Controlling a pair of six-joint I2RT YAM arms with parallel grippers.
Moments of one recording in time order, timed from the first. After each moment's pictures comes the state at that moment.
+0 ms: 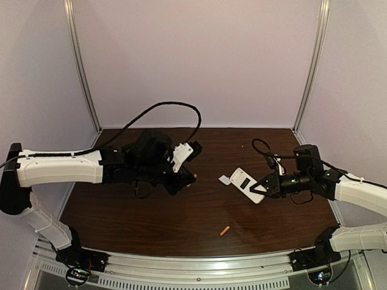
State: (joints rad) left arm -1.05 1.54 1.15 -0.35 0.02 -0.06; right arm 0.47 1.01 0.57 -0.21 -0.69 0.60
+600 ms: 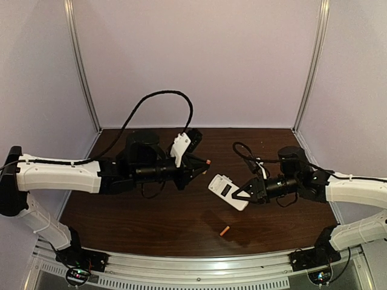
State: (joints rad) left arm -1.07 1.45 0.98 0.22 0.09 -0.03; right arm 0.70 1.12 0.58 0.00 -0.72 0.80
